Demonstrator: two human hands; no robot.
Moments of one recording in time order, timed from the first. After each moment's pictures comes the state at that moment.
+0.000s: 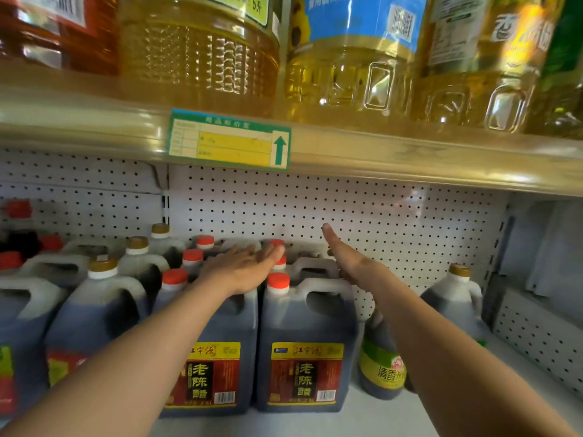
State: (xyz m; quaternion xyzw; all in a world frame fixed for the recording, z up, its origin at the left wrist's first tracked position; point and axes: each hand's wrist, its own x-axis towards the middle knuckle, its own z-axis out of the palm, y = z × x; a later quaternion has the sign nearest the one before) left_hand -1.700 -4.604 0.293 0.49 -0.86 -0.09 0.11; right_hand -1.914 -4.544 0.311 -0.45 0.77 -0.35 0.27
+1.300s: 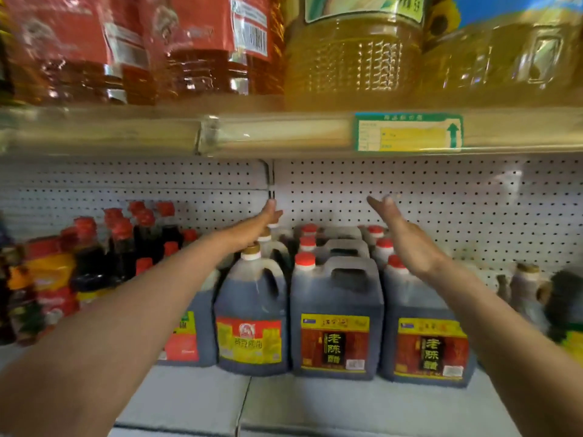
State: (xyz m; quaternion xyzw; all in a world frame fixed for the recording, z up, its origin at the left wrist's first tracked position) left_hand -1.515 -4.646 0.329 0.49 -0.78 -0.32 0.22; right_hand -1.766 -4.511 0.315 -0.60 0.63 -0.46 0.17
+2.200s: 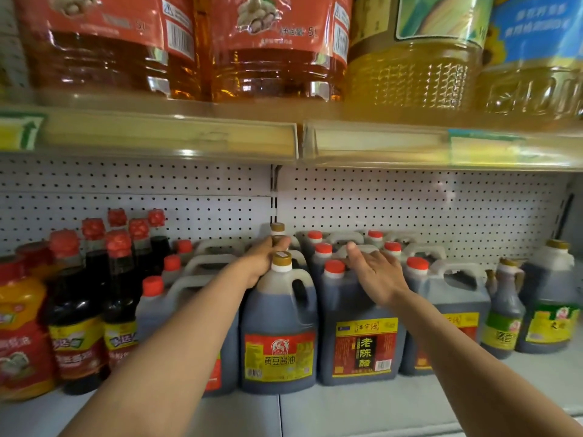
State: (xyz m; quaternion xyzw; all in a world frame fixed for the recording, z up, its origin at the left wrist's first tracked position) left_hand -1.494 -4.726 0.263 0.37 -0.69 -0.53 0.32; right_hand -1.664 -4.543 0.275 -0.55 0.80 -0.23 -0.04
